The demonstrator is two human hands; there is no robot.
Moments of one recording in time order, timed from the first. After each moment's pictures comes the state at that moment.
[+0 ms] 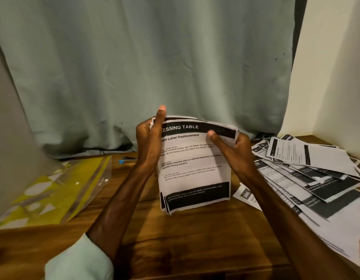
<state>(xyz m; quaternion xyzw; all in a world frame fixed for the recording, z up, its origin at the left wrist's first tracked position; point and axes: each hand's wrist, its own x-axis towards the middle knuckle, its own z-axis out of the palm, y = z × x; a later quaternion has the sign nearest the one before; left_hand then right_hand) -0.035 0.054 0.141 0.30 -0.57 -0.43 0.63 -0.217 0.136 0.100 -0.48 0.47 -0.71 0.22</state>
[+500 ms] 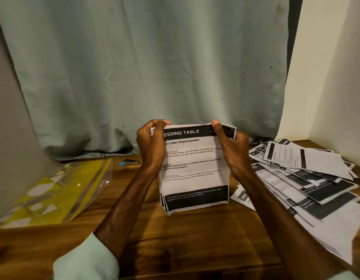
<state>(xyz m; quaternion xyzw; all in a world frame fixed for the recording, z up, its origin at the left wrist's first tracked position) -0.041 0.052 0.134 0.33 -0.55 -0.38 0.67 -0.204 0.140 0.125 -0.42 0.48 -0.75 0.17</state>
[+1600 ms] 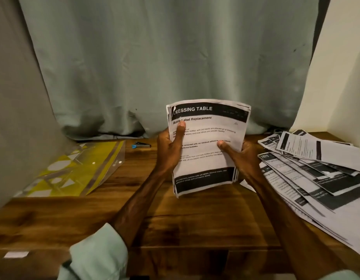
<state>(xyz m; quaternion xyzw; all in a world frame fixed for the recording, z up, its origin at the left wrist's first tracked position) -0.028 0.072 0.081 0.29 -0.60 -0.46 0.59 -0.223 0.134 0.049 -0.45 0.54 -0.66 0.28</state>
